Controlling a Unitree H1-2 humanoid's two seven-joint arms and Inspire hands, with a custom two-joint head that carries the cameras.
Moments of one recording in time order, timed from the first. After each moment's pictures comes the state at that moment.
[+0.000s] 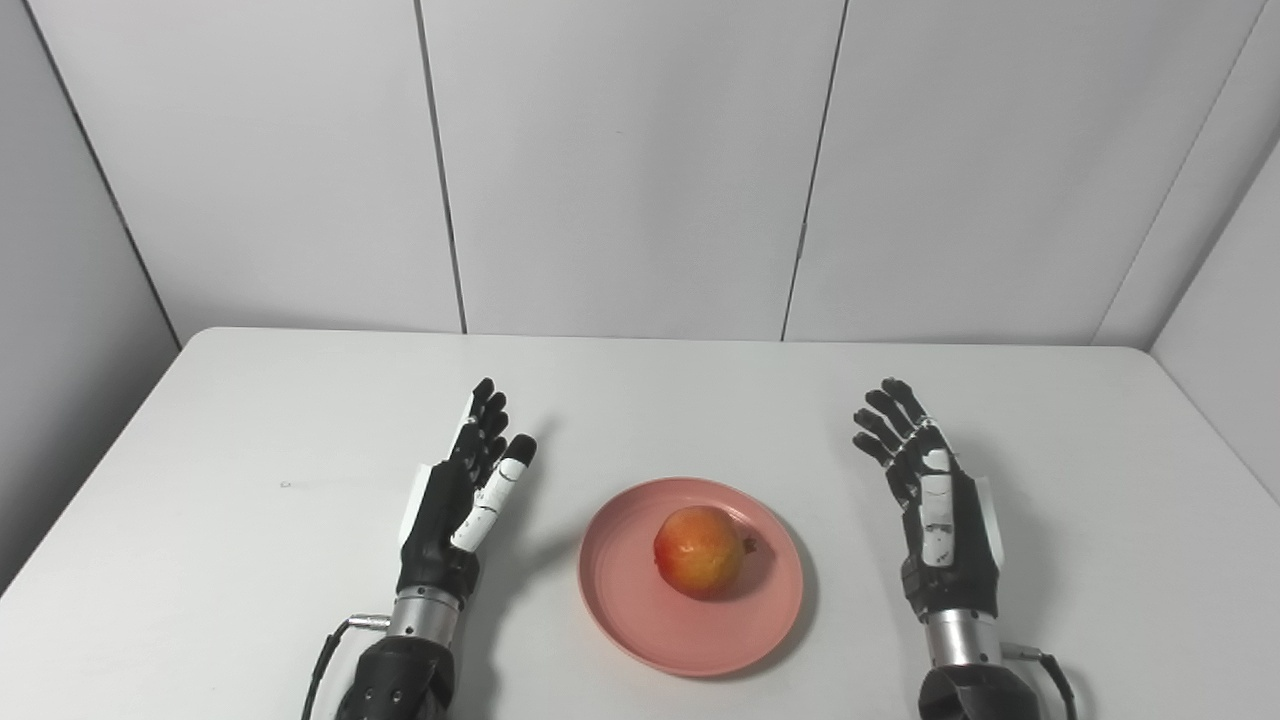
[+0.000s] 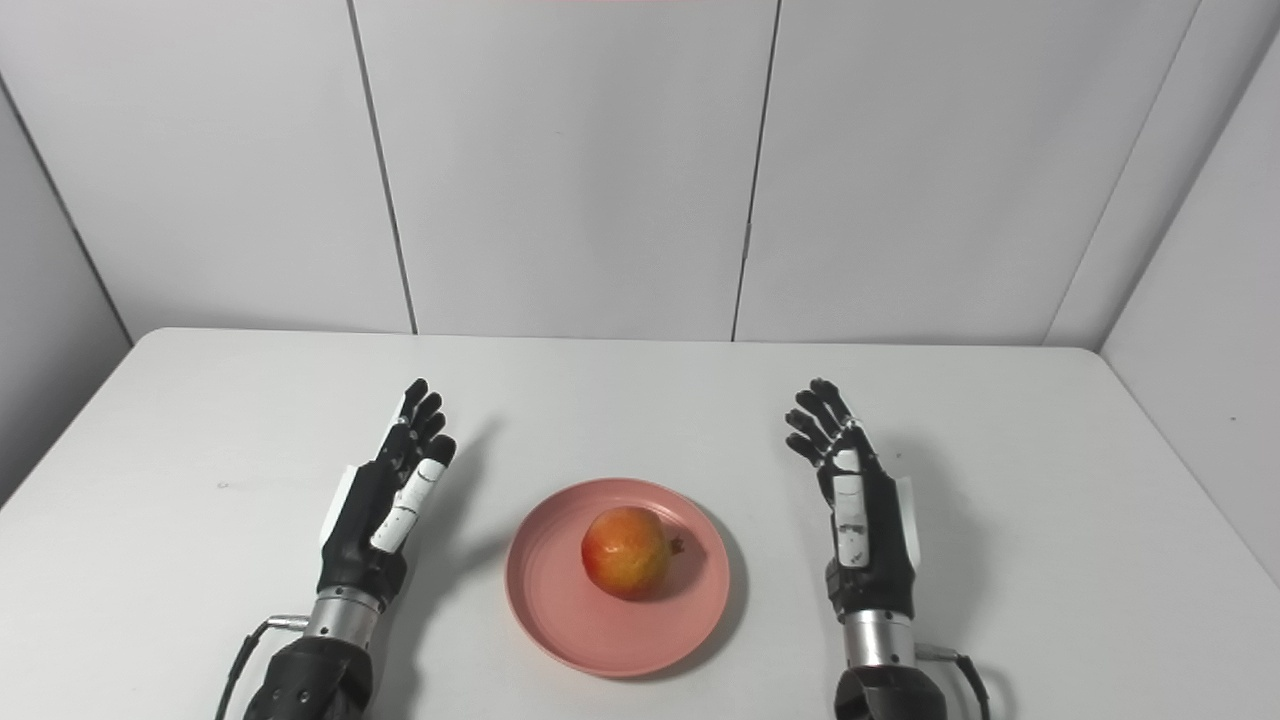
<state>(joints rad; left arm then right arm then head) -0.21 -0.03 0.02 0.19 0.03 -0.19 0.00 -0.18 -0.03 -0.02 0.13 0.16 -0.25 -0.04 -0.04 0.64</state>
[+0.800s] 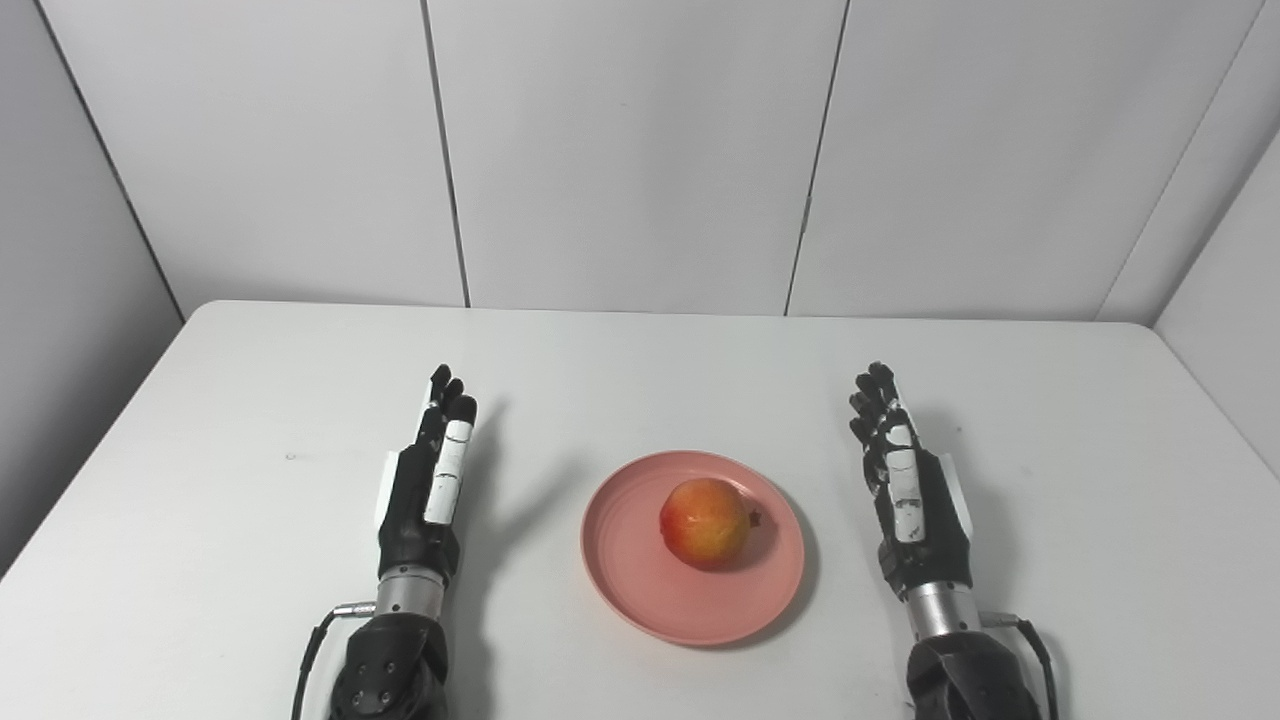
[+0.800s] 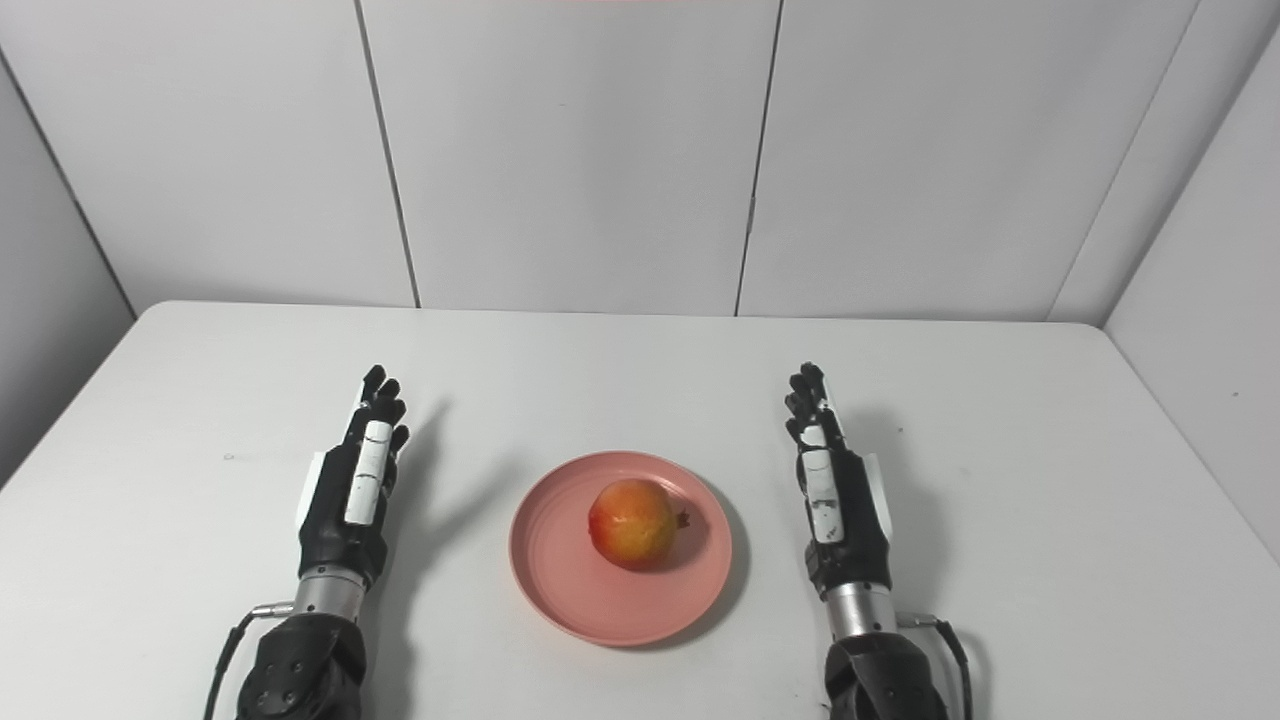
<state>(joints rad) -0.19 -0.06 0.07 0.12 -0.02 -0.01 0.03 -0.20 -0.03 0.00 0.18 0.11 -0.18 0.04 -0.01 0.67</state>
